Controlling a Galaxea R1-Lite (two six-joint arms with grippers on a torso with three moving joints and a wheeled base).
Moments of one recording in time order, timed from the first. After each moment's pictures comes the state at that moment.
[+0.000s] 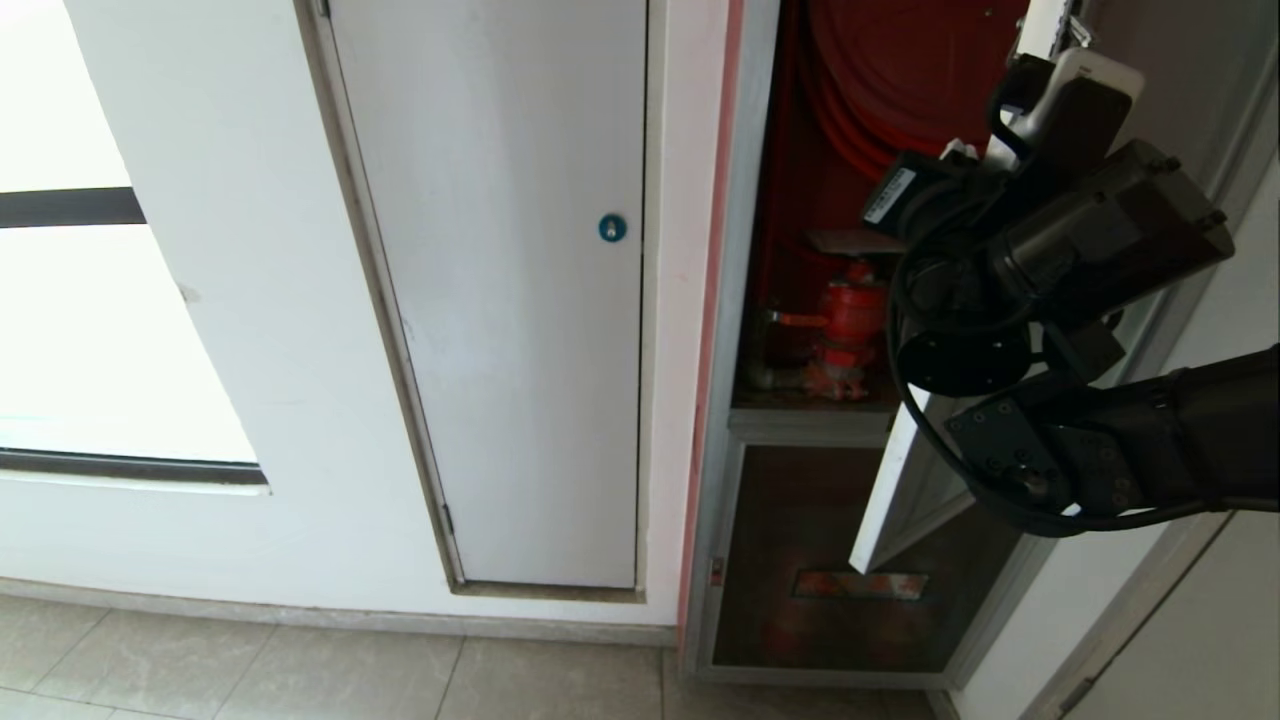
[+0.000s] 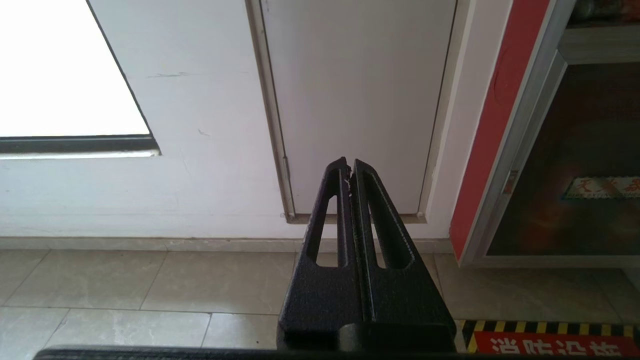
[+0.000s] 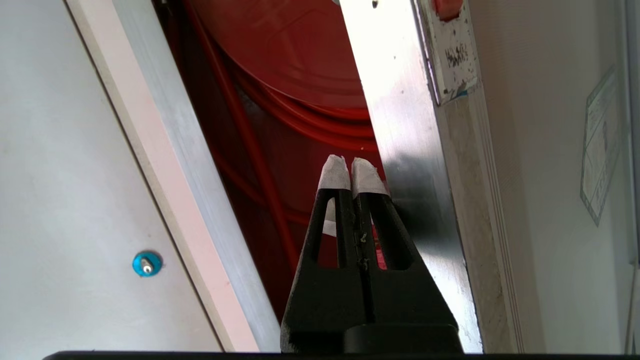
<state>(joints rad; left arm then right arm) 0.00 0.00 0.00 -0.01 -0.03 0.04 0.52 1.89 -1.16 -1.45 -0.84 -0.24</state>
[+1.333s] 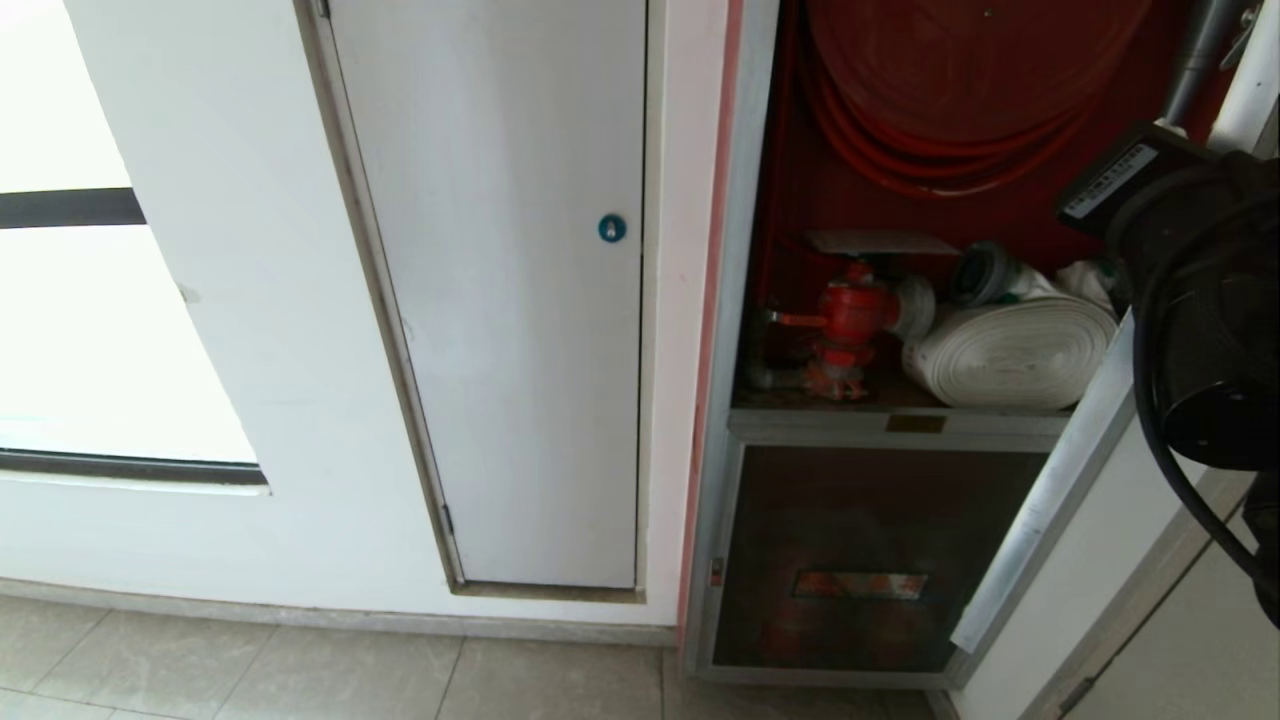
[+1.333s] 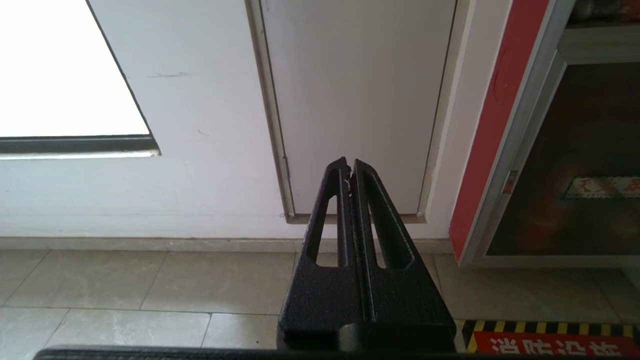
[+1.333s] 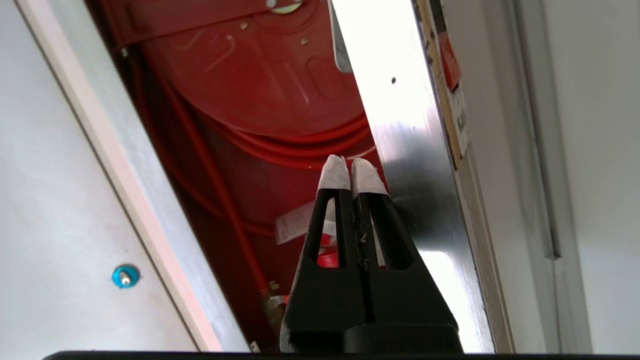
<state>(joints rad) 0.00 0.00 0.00 -0.01 -0.03 0.04 0.52 1.54 -0.83 -1.45 -0.88 -0.23</state>
